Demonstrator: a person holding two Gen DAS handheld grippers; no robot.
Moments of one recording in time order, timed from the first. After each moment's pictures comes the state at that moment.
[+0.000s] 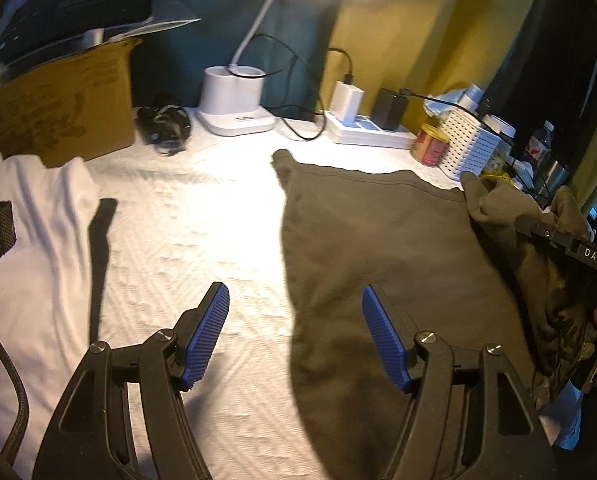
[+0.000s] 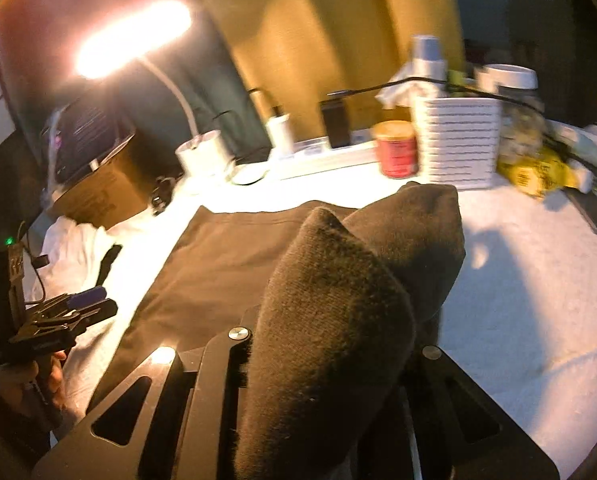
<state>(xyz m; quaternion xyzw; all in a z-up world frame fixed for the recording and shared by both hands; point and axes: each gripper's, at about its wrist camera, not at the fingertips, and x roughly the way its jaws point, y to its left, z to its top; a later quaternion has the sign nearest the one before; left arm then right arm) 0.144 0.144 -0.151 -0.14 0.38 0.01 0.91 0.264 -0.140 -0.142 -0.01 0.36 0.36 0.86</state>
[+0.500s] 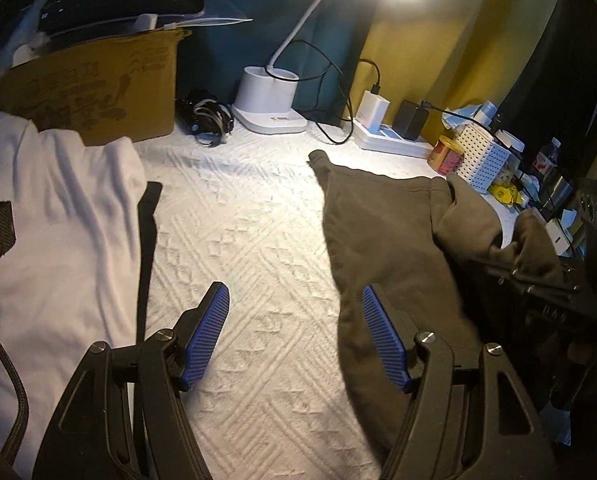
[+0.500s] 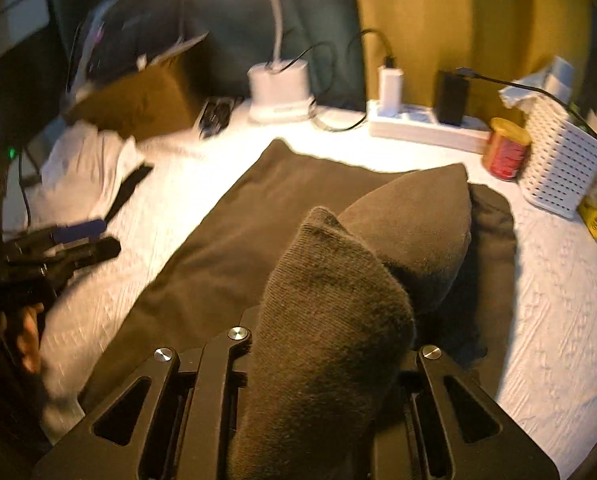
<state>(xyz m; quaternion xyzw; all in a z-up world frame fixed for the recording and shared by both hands) 0.120 0.172 -0.156 -0.16 0.37 0.03 0.91 0.225 -0.046 -0.174 -0.15 0.39 0.40 0.82</state>
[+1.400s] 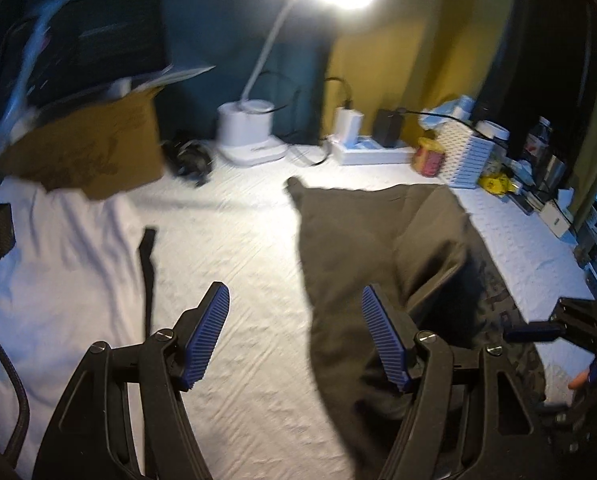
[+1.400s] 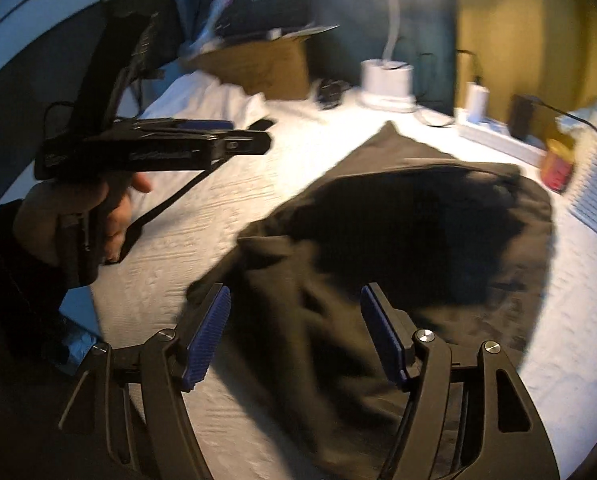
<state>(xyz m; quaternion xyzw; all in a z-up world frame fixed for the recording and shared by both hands) 0.120 0.135 -0.115 -0.09 0.35 0.03 0.93 0.136 -0.092 -0.151 -0.17 0.36 0.49 0.77</state>
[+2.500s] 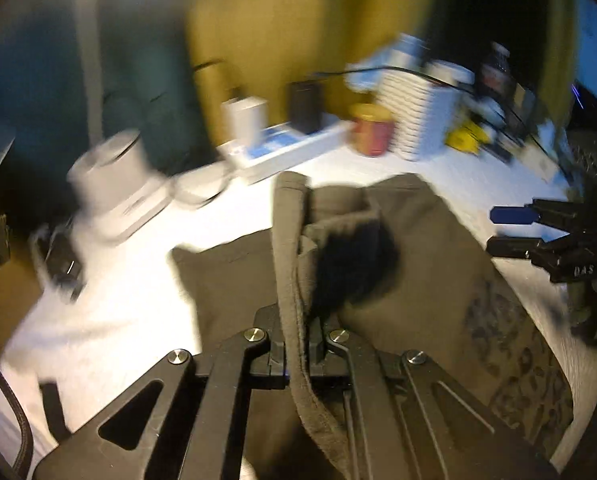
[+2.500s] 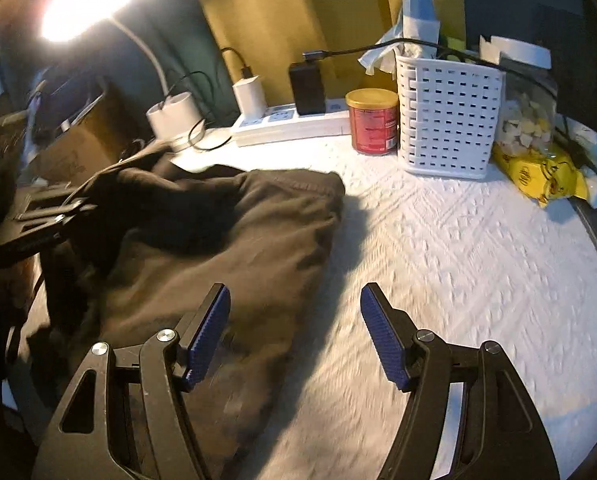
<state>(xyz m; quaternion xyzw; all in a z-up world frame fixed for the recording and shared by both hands) 0.249 0.100 -0.133 0.00 0.40 -0.08 0.91 0.332 -0.168 -0.179 -0.06 0.39 0.35 0.85</state>
